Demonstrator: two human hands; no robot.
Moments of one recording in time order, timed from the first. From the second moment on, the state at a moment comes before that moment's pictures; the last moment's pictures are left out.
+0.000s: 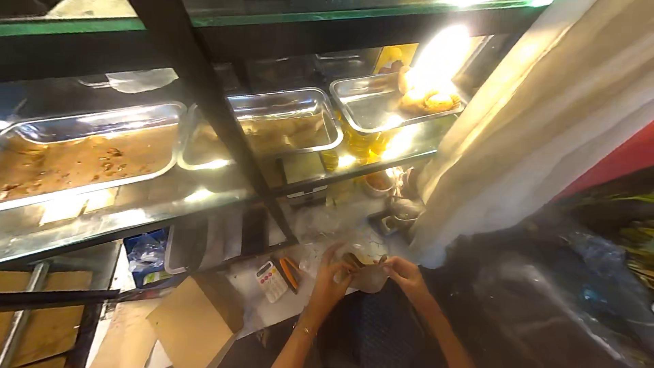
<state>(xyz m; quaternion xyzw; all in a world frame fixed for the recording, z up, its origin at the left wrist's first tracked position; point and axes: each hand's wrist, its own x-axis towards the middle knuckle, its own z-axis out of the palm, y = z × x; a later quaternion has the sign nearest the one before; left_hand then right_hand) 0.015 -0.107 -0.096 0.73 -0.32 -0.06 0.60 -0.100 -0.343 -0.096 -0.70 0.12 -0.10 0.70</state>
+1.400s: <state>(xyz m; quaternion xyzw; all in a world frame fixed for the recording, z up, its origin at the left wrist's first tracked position) 0.030 -0.088 -0.079 0.81 -0.32 -0.15 0.47 -0.099 -0.313 -0.104 -0.86 0.05 -0.16 0.48</state>
